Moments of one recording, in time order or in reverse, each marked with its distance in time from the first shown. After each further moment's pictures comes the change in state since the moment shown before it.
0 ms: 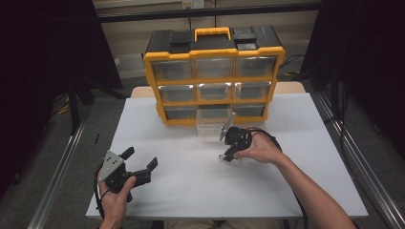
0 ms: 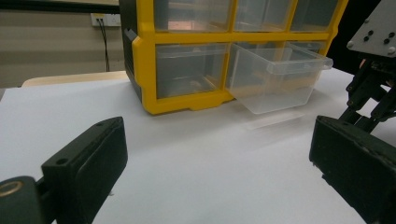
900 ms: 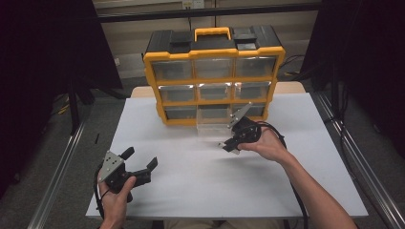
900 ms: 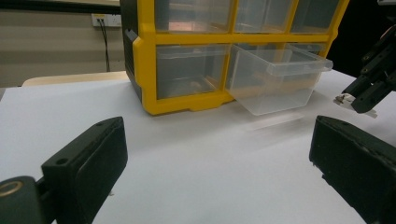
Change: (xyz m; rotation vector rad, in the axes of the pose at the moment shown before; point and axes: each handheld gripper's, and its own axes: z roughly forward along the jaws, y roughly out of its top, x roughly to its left) left arm -0.001 0.000 0.000 -0.001 0.004 -0.006; right arm -0.001 -0.006 -0.037 -0.254 -0.034 0.026
